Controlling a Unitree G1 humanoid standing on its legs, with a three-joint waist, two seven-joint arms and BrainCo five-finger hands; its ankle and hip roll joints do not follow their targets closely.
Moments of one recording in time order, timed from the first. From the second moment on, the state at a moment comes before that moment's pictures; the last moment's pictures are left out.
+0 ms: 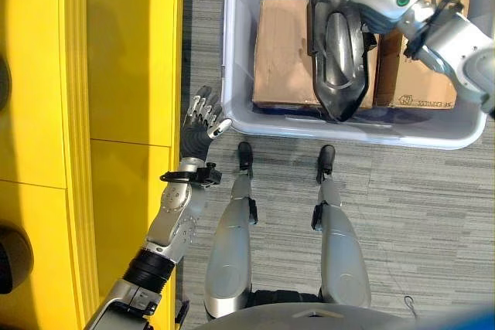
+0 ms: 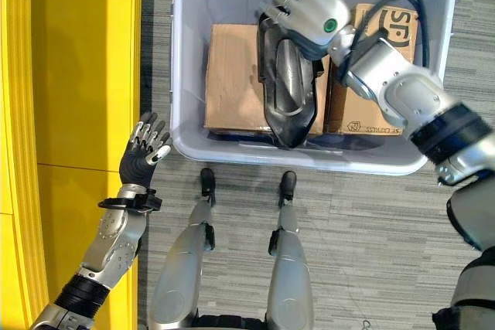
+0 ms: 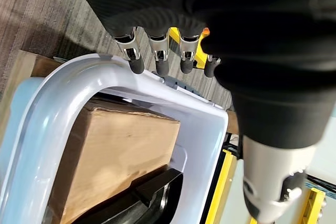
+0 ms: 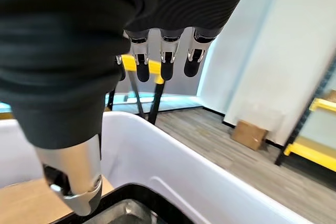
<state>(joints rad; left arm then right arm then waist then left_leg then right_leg) -0.14 0.40 -0.27 0.02 -0.68 -0.34 0.17 -1.25 -1.03 0.89 0.32 -0.81 -0.04 -0.34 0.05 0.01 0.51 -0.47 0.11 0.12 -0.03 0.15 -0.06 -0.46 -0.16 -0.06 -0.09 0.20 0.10</state>
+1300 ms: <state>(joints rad) -0.13 0.39 -0.25 0.02 -0.68 -0.34 0.17 -1.38 -0.96 1.29 0.60 -0.88 -0.08 -0.25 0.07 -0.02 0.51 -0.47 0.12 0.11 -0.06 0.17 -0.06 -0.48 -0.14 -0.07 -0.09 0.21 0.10</state>
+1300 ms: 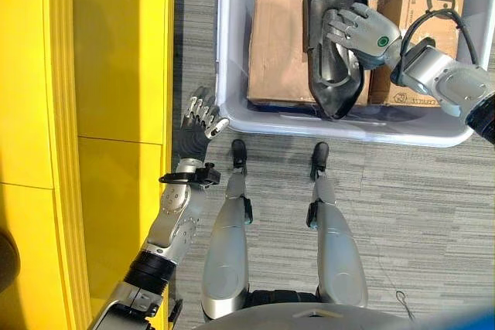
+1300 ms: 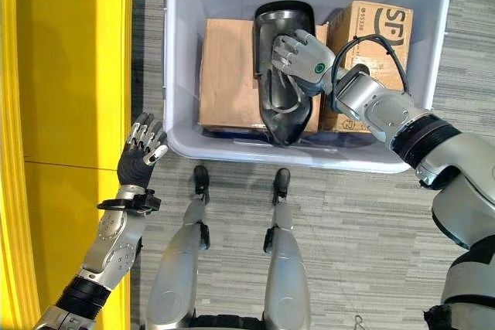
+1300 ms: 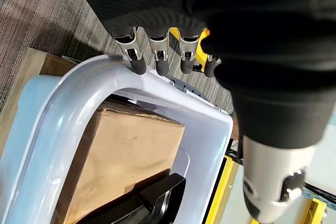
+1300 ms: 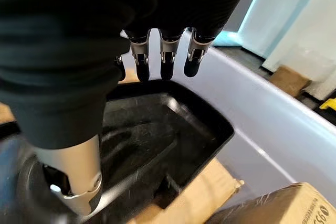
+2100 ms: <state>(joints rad) -0.10 0.41 -0.29 0.02 -0.69 -0.35 0.15 -1.41 -0.88 1.27 1.00 -0.89 -0.02 -0.28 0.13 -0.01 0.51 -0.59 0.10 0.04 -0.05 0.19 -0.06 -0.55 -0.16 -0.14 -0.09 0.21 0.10</state>
